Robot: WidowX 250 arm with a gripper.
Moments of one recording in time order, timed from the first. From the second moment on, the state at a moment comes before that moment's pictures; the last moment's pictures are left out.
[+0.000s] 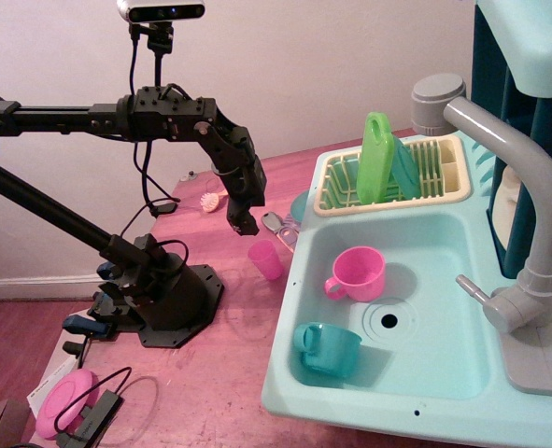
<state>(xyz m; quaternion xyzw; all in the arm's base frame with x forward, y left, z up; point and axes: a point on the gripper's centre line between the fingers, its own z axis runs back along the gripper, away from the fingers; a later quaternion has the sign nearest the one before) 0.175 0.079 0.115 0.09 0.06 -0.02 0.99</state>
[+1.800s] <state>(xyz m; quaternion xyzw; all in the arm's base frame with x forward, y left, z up) 0.180 0.074 0.034 0.07 0.10 -0.05 0.99</state>
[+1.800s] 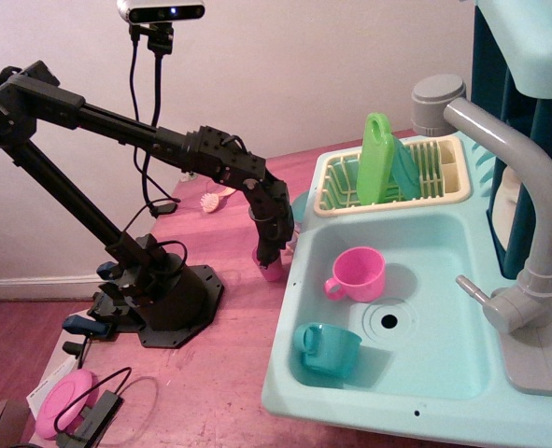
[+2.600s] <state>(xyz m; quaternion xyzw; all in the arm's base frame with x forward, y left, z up) 0.164 0.065 0.123 0.10 0.08 -0.05 0.99</state>
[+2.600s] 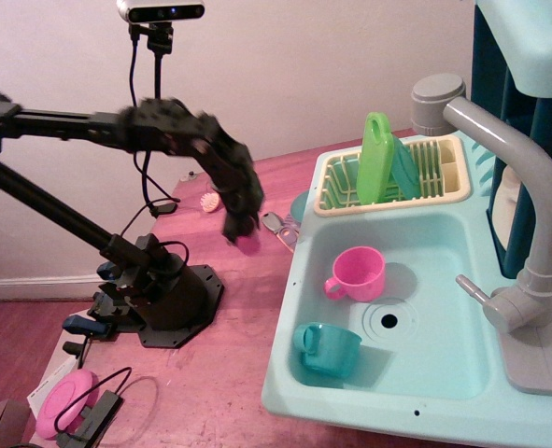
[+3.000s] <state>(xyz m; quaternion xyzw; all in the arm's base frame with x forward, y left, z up) 0.189 0.074 0.199 0.15 0.06 -0.07 0.98</state>
